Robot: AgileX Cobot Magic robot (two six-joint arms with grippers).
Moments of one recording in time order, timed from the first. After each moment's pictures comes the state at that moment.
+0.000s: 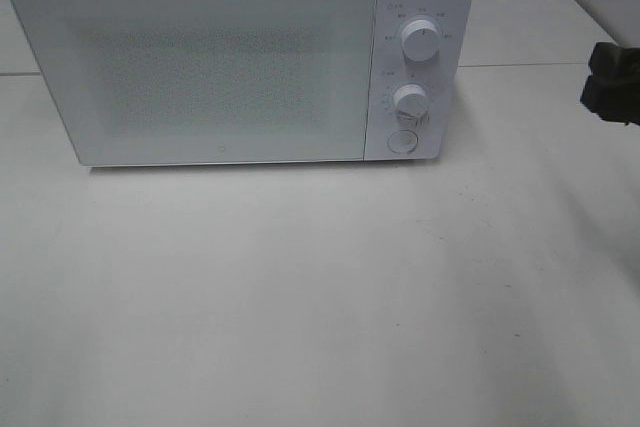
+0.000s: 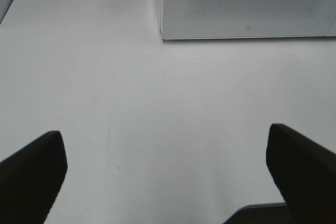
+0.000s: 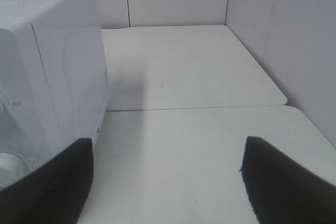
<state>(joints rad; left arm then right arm) 0.02 0.00 -0.52 -0.10 1.08 0.09 0.15 1.28 -0.30 0.29 -0.84 -0.20</state>
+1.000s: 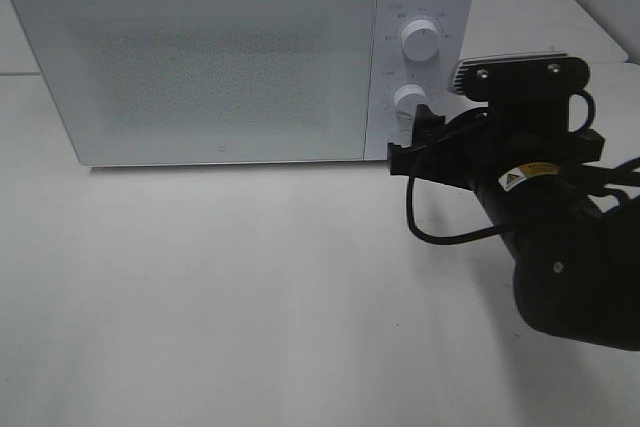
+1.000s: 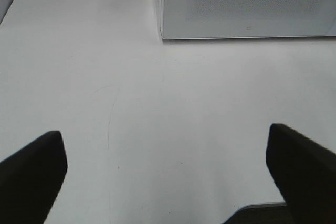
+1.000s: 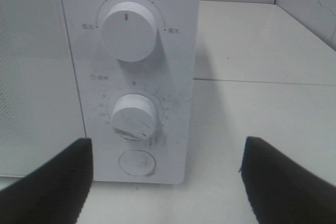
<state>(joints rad) 0.02 0.00 -0.52 -0.10 1.08 0.09 0.75 1.76 -0.47 0.83 -1.20 -0.36</state>
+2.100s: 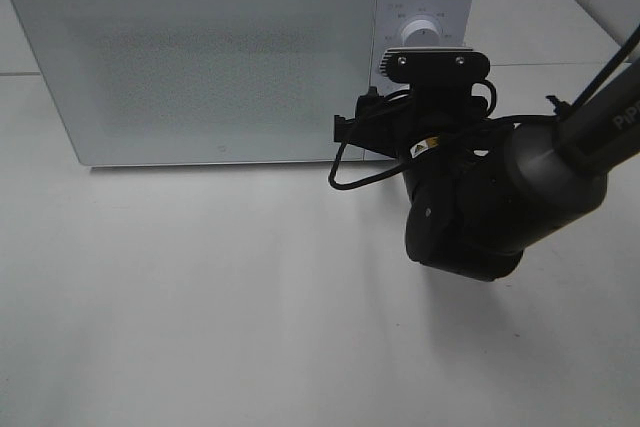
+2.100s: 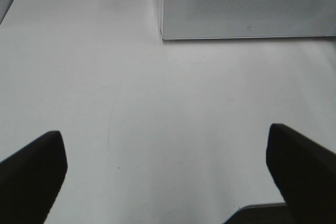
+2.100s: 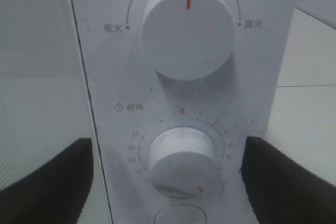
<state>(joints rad) 0.02 0.00 -0.52 -0.10 1.08 0.09 0.70 2.07 -0.81 0.82 -1.21 -0.31</state>
